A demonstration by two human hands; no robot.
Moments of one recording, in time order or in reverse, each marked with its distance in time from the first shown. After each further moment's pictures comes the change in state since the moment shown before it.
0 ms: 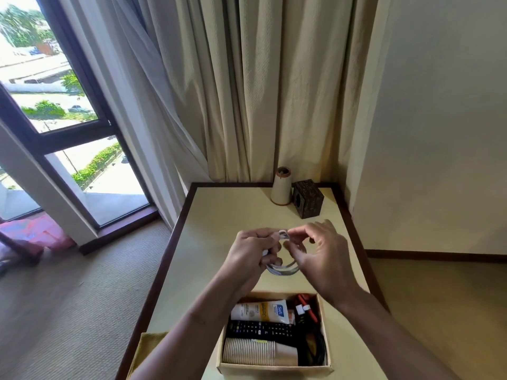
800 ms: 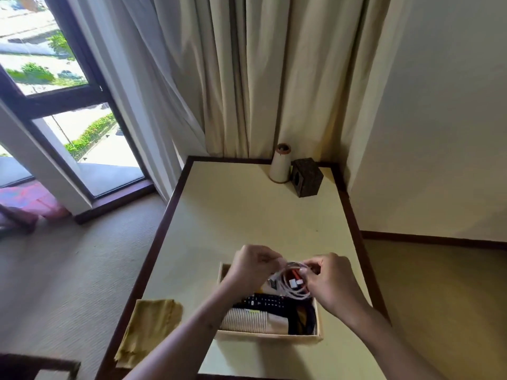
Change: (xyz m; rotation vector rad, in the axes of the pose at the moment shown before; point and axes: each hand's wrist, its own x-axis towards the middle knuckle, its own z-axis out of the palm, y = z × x) left_hand 0.003 -0.091 -0.022 0.735 0.133 -0.013; right_hand -0.059 0.045 0.003 -0.173 -0.396 0.420
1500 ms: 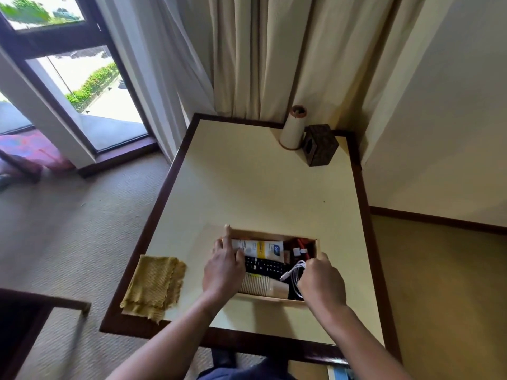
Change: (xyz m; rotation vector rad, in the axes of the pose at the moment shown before) left_hand -0.018 -0.137 0.018 0.460 0.304 -0.141; right_hand -0.024 0.017 0.069 -0.453 -0.168 0.191
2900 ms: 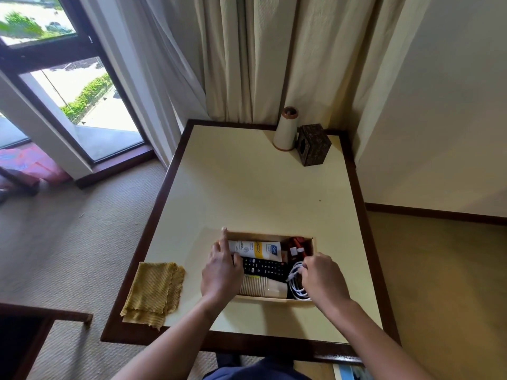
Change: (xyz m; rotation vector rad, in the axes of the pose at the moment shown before) left_hand -0.004 0.002 -0.001 -0.008 0.013 -0.017; right_hand 0.022 0.032 0.024 0.033 0.051 -0.154
